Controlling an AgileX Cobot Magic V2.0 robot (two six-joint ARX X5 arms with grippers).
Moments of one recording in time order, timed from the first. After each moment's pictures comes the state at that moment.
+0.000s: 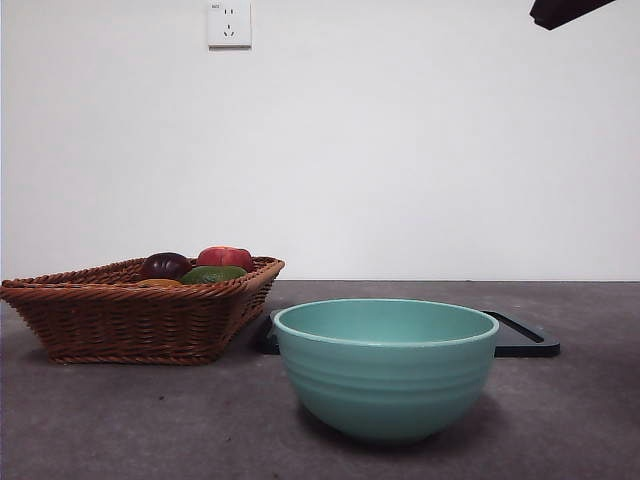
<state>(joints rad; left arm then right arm) 0.06 0.05 0.09 -0.07 0.05 0.16 0.68 0.83 0.92 -0.86 -0.31 0.21</state>
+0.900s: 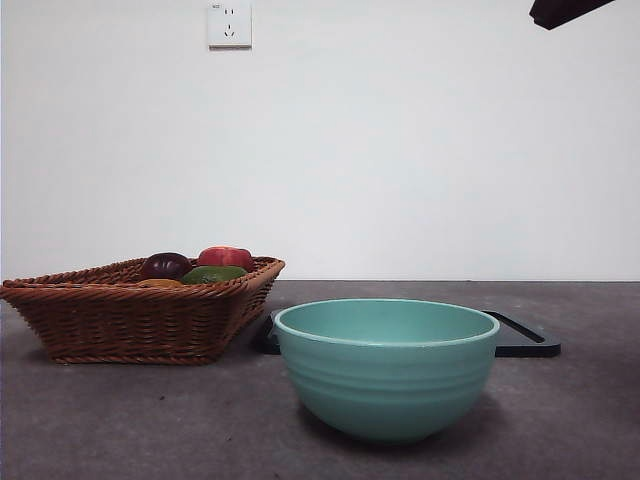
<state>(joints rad) 0.07 0.01 0.03 -0.18 0.05 0.16 0.68 0.83 0.92 -0.86 -0.31 0.21</state>
